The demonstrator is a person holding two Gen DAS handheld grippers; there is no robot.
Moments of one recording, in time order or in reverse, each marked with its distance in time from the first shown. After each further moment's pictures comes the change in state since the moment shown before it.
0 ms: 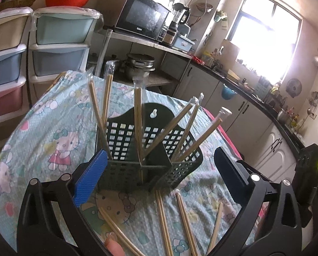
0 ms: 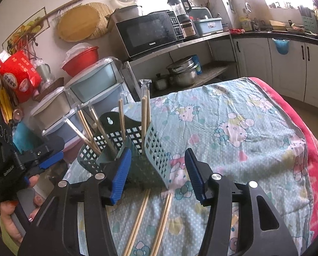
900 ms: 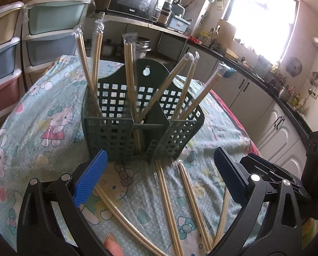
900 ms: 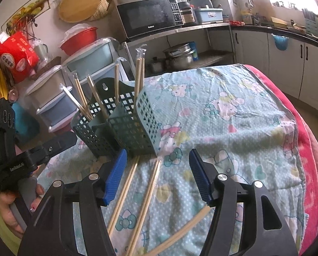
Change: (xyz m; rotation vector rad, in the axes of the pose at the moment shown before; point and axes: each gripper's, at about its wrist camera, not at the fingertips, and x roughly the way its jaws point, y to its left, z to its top) left arm 0.015 -0.012 -0.045 0.069 0.111 0.010; right arm -0.014 -0.006 -0.039 -0.050 0.103 -0.053
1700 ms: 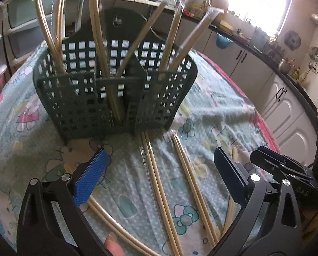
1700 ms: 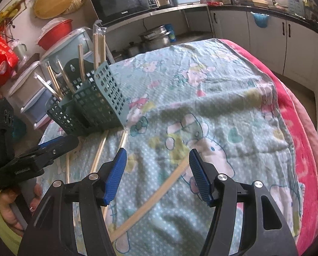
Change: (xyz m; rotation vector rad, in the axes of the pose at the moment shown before) left arm 0.055 -0.026 -0.030 0.082 0.165 -0.007; right arm 0.001 -0.041 -0.037 0.098 0.103 -0.095
